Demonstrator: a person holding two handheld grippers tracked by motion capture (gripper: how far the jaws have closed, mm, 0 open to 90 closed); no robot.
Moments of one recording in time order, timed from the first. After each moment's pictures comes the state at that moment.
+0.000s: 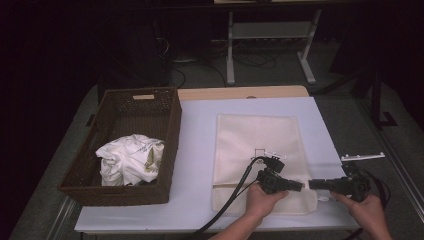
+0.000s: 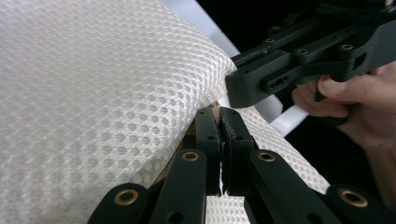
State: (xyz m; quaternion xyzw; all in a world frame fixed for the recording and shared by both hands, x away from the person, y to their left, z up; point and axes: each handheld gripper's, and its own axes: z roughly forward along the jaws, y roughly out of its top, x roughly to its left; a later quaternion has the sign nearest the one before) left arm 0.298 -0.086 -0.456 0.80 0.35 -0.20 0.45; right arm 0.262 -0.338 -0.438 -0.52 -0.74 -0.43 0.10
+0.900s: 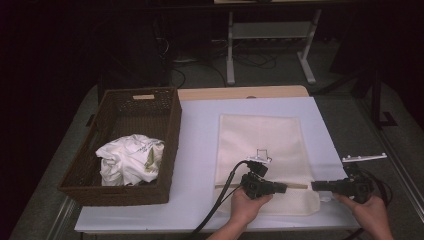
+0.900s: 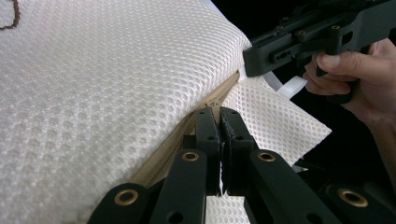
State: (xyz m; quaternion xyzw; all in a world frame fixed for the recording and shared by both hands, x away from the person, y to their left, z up) left arm 0.285 -0.042 -0.453 0.79 0.36 -0.17 0.47; right arm 0.259 -0.341 -0.435 -0.52 -0.74 -0.41 0.08
